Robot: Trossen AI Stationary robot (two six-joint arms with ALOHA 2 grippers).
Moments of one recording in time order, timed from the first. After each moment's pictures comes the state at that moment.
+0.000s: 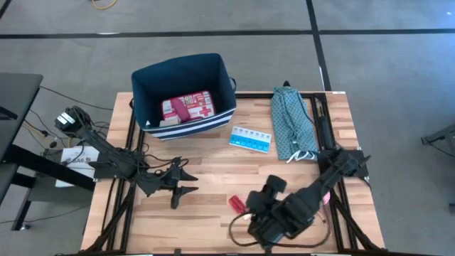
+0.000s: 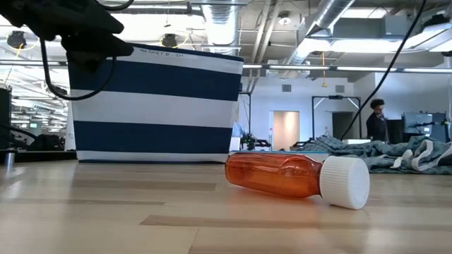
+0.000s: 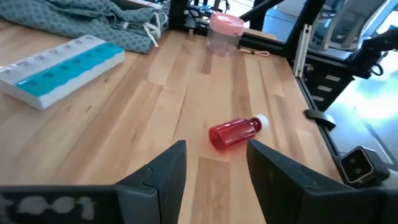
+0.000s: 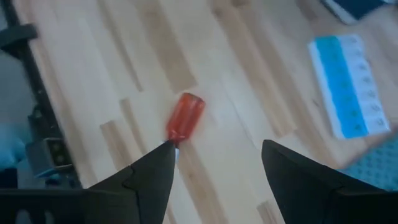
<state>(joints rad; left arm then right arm) -0.61 1.15 0.45 0.30 -0.58 -0.50 0.70 2.07 2.24 -1.57 0.50 1.00</state>
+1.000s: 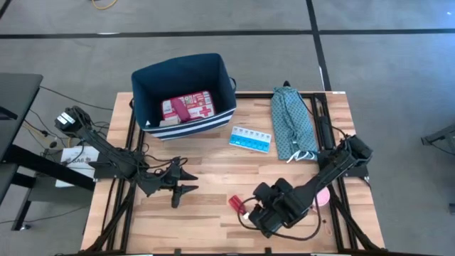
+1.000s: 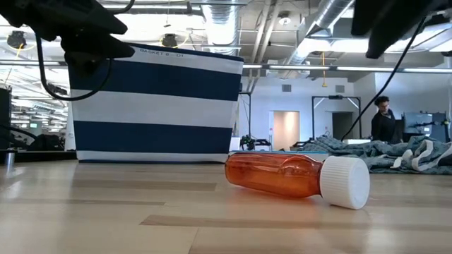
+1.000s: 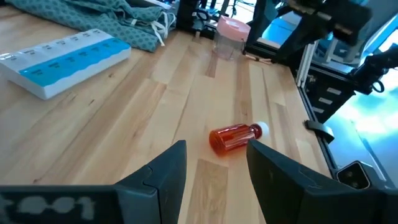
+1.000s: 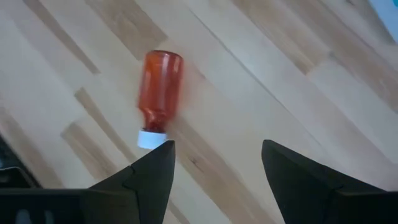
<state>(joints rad) -0.61 1.15 0.45 0.30 -0.60 -0.57 0.67 1.87 1.58 -1.13 0.39 1.33</state>
